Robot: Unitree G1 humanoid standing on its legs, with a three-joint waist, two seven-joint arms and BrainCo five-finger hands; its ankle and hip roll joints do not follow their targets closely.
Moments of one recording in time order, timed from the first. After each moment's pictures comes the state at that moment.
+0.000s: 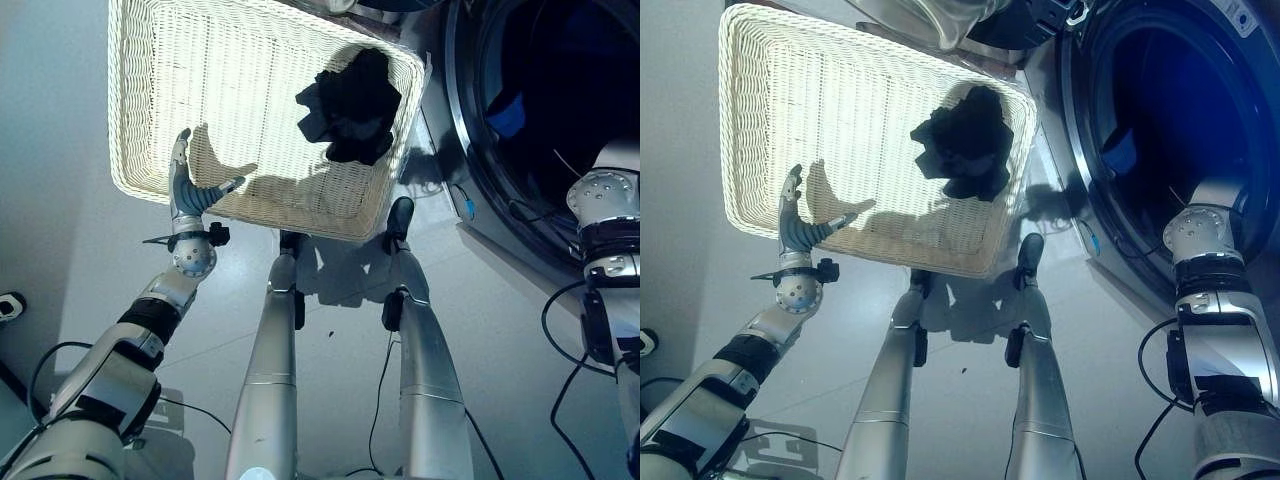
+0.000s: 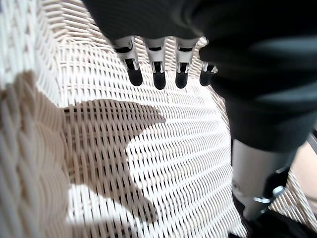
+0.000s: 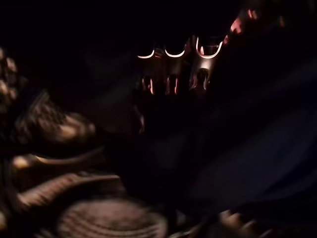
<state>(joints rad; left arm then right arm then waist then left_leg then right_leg) -0.76 0.65 -0.54 0.79 -0.21 -0.51 0.69 -1.10 -0.75 0.04 0.91 1.15 -0.59 -0.74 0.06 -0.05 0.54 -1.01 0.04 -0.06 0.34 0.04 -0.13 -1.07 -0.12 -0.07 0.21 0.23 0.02</state>
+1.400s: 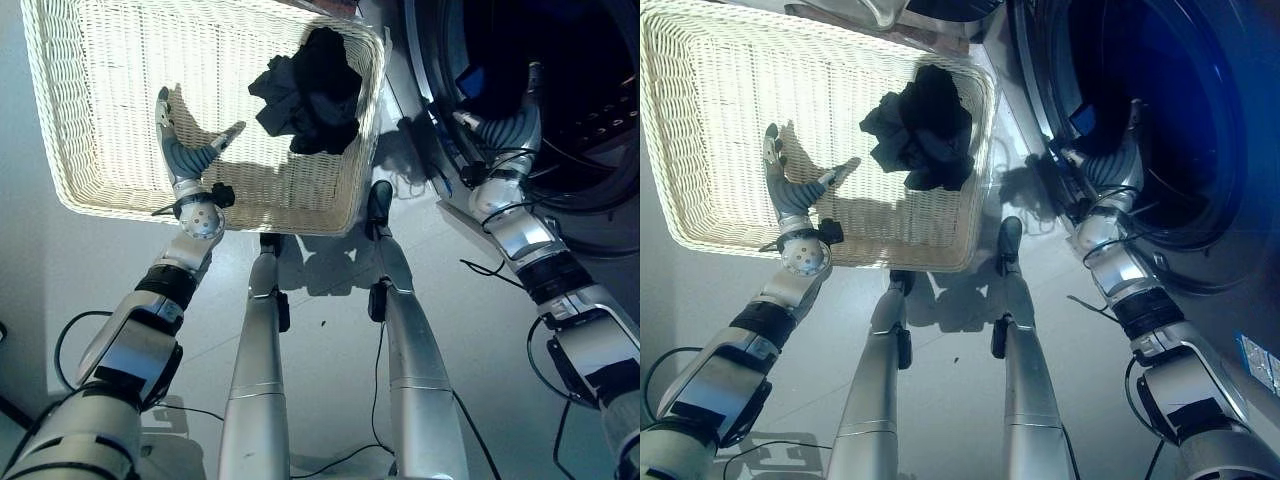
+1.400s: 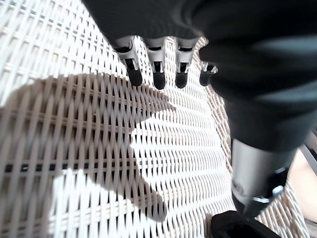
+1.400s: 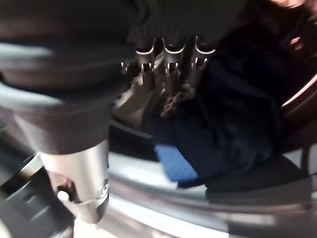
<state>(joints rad) -0.93 0.56 -0.41 0.85 -0.30 -0.47 0.76 -0.93 -0.63 0.41 0.43 -0.07 0.00 -0.82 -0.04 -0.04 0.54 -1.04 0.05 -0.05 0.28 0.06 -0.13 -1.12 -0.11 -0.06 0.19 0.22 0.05</state>
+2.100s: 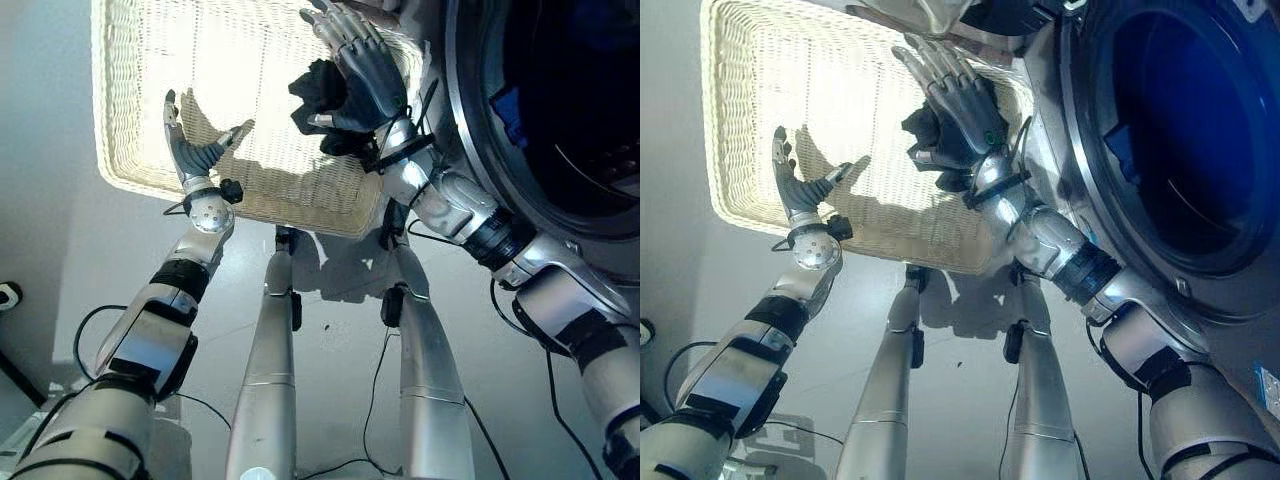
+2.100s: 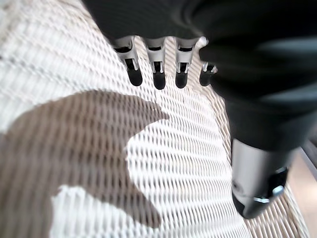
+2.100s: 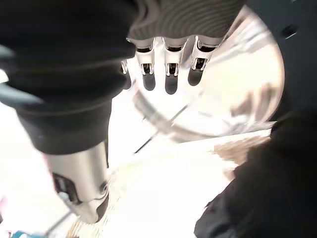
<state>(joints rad) -0.96 0.50 -0.37 0.91 -0.30 -0.44 0.73 -1.30 -0.50 0.82 0.40 -0.42 0.05 -0.57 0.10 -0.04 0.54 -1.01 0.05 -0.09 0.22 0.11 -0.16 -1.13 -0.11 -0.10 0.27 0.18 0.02</state>
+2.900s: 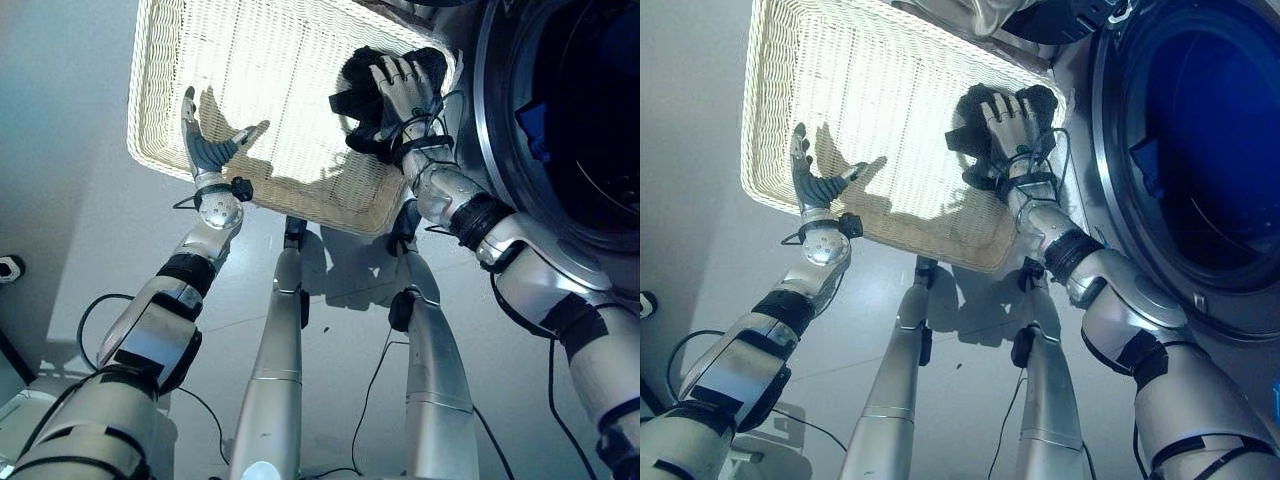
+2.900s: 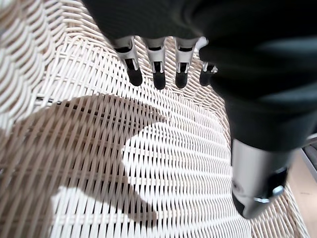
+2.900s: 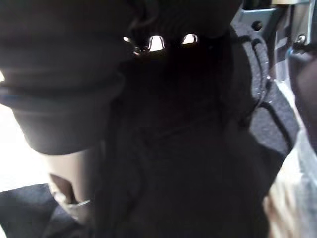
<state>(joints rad) -1.03 0.49 -0.46 0.93 -0.34 -0.42 0.71 -1.40 -0.44 0.98 0.90 -0.49 0.37 -0.45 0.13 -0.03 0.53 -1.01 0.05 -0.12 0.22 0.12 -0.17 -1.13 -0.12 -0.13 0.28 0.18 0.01</state>
